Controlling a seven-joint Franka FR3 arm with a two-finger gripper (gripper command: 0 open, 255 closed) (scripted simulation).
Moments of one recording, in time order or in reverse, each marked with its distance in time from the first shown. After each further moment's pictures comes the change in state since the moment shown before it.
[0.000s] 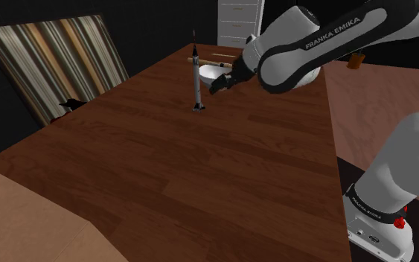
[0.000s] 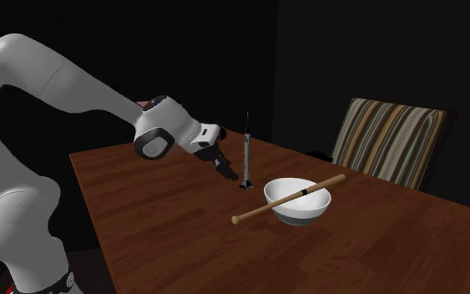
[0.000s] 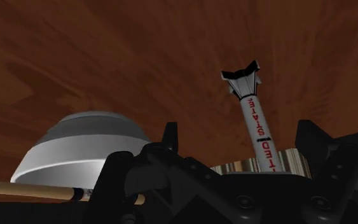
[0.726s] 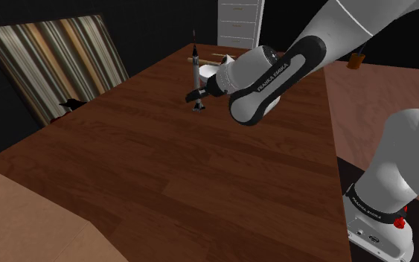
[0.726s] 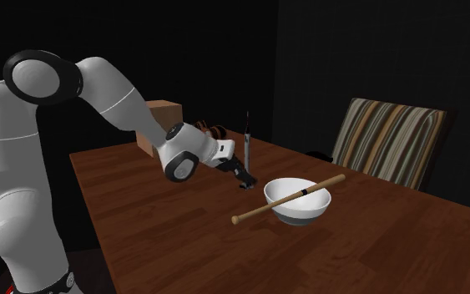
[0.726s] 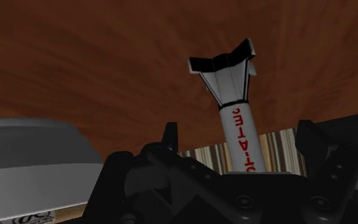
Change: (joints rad) arm 0.301 0.409 -0.257 0.155 -0.186 0.433 0.182
